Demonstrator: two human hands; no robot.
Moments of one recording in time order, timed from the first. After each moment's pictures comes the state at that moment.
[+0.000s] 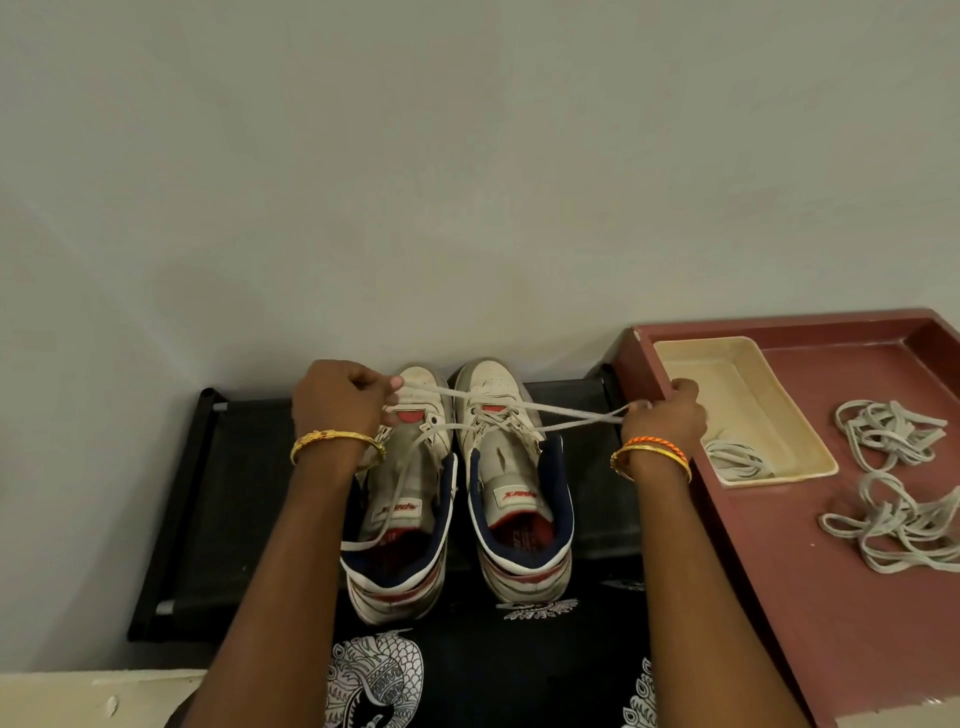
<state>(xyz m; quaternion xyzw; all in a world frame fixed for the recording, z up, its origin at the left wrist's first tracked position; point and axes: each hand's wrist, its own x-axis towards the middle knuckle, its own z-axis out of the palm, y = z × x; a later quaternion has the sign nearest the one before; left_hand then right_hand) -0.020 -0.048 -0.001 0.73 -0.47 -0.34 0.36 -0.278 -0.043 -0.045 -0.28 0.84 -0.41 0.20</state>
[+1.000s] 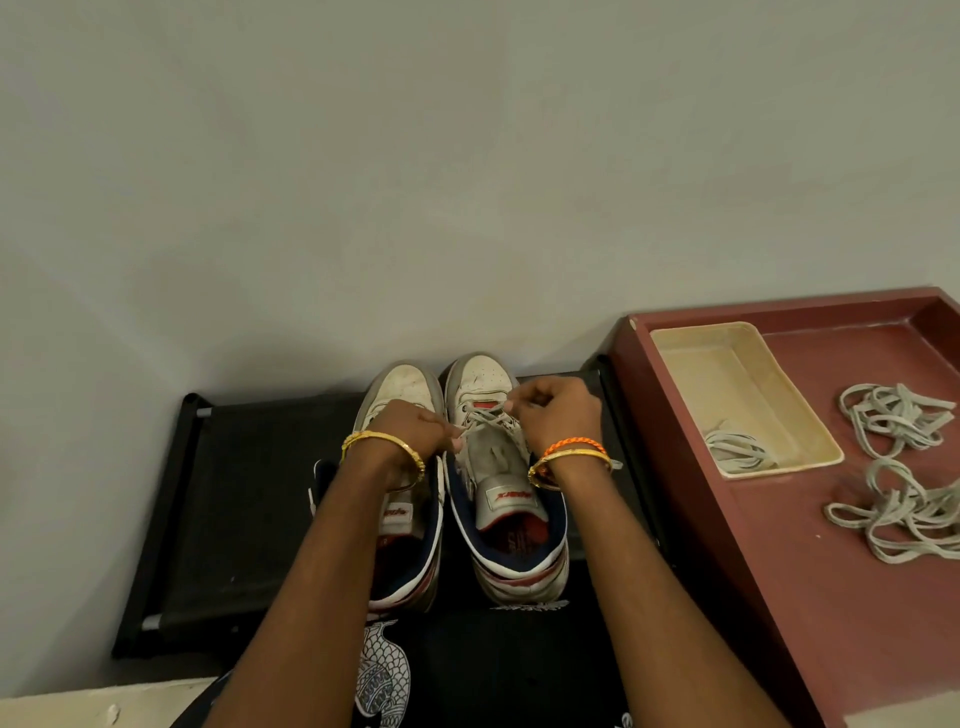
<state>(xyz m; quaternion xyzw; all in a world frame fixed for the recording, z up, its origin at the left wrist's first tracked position) -0.061 -0.067 -0.045 0.69 -0.52 -0.49 0.13 -0.213 -0.047 -0.042 -0.47 0.75 -0.35 0.32</state>
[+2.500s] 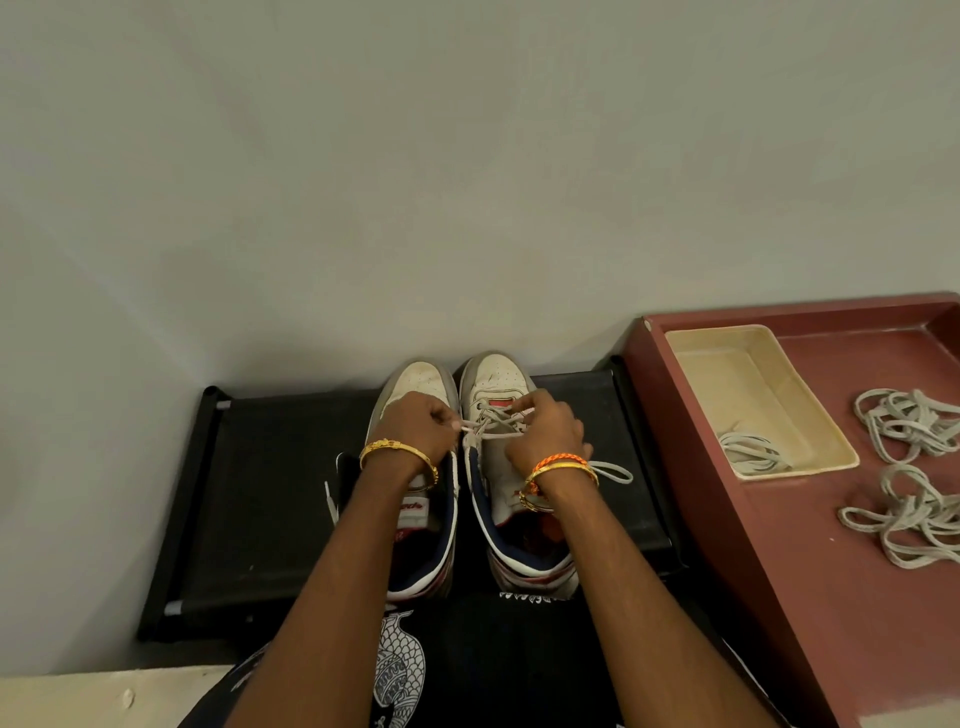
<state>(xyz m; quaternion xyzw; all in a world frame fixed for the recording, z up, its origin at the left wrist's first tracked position) -0.050 -0.064 -0.059 0.69 -0.62 -0.35 0.16 -0.191 -0.040 -0.057 -0.49 0.78 -0.18 0.35</state>
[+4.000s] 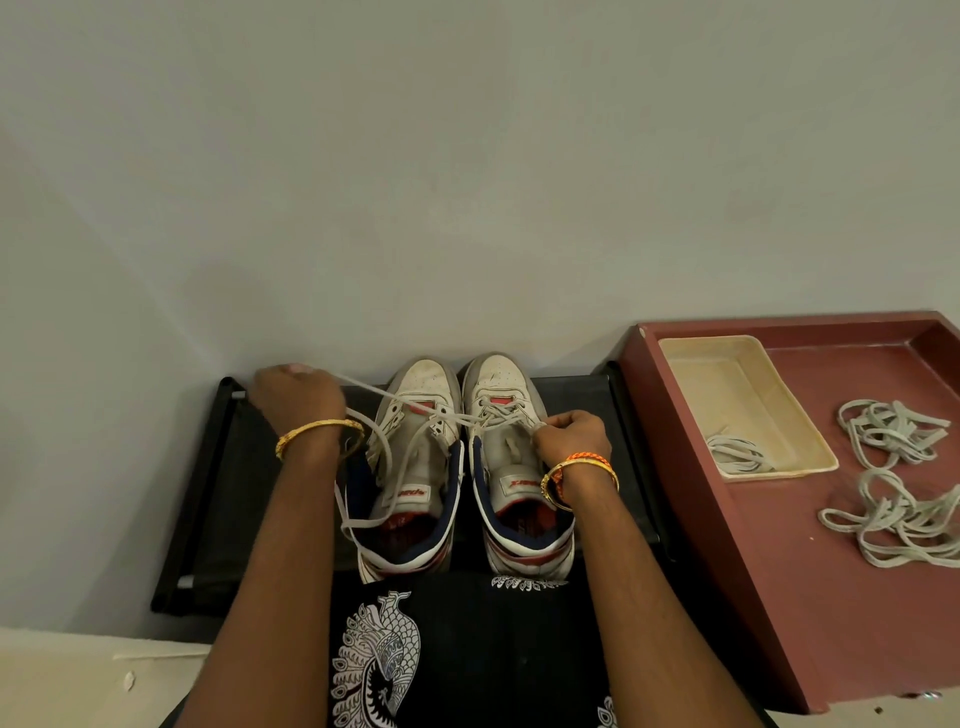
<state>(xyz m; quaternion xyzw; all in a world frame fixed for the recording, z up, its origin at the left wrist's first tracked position) 0.002 -0.053 -0.010 0.80 -0.23 -0.26 0.49 -0.211 -0.024 -0.050 -0.32 0.80 -0.32 0.40</state>
